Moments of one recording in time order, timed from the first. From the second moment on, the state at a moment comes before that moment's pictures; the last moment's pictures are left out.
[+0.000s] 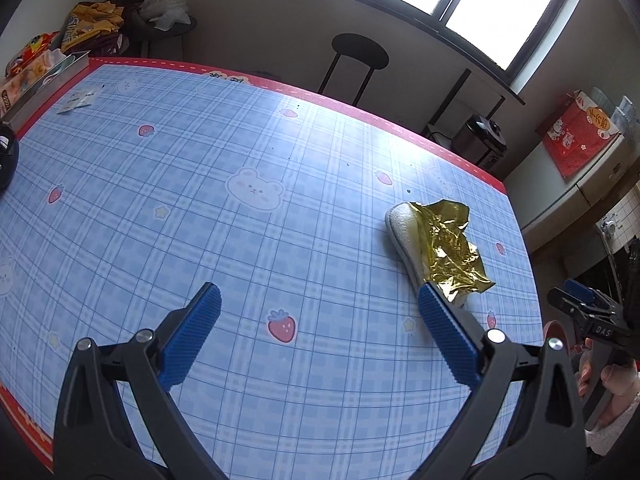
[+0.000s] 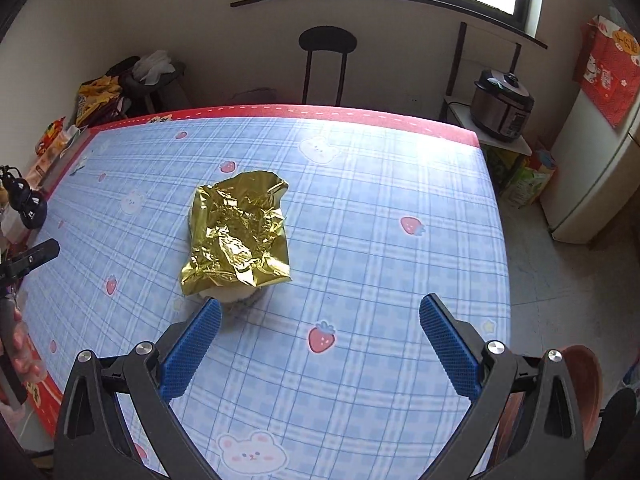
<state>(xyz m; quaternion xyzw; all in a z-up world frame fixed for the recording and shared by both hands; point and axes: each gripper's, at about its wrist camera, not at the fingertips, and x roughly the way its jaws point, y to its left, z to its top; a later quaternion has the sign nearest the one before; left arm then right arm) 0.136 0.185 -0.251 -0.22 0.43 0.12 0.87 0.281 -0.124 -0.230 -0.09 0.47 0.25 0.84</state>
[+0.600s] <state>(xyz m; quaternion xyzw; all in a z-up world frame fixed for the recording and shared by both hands) 0.136 0.206 -0.289 -0.26 0.44 0.14 0.85 0.348 -0.031 -0.305 -0.08 0.54 0.29 0.79</state>
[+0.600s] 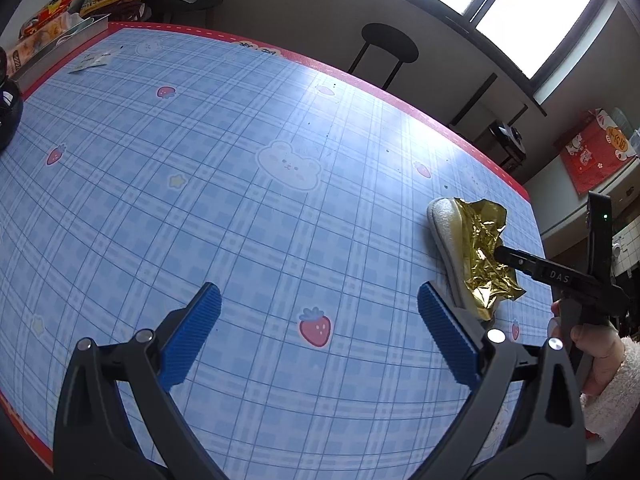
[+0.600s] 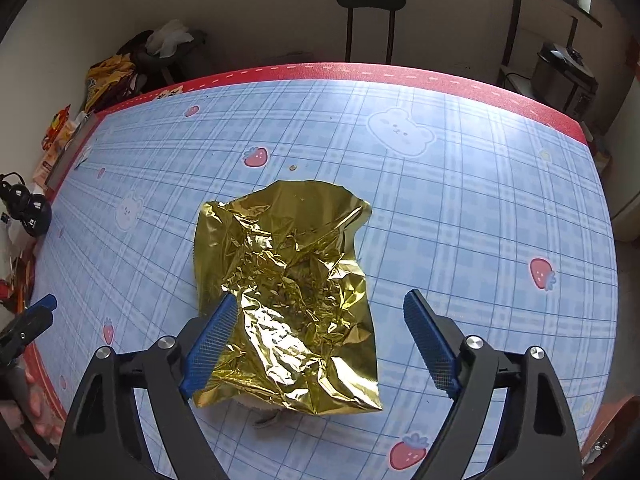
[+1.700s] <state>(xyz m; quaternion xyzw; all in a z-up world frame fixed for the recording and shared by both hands) 0.219 0.135 -0.301 -0.26 0.47 0.03 0.84 0.290 -0.187 -0.240 0.17 0.49 0.24 0.82</state>
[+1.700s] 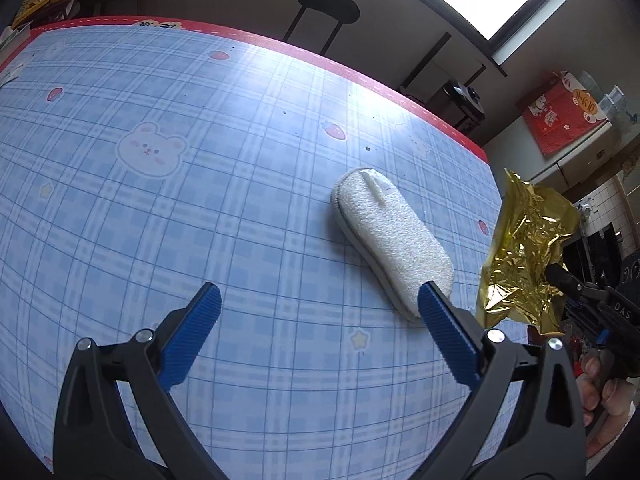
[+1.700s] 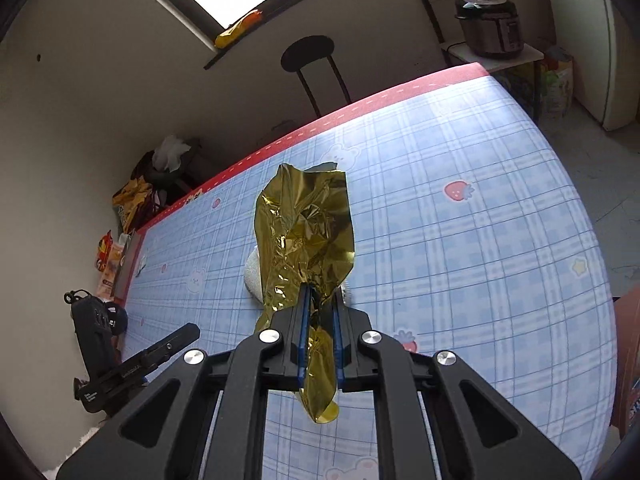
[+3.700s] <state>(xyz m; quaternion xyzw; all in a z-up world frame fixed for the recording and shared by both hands) 0.256 0.032 -0.311 -0.28 0.47 -0.09 0.83 0.268 -0.237 -0.253 0.11 0.51 0.17 0.84</state>
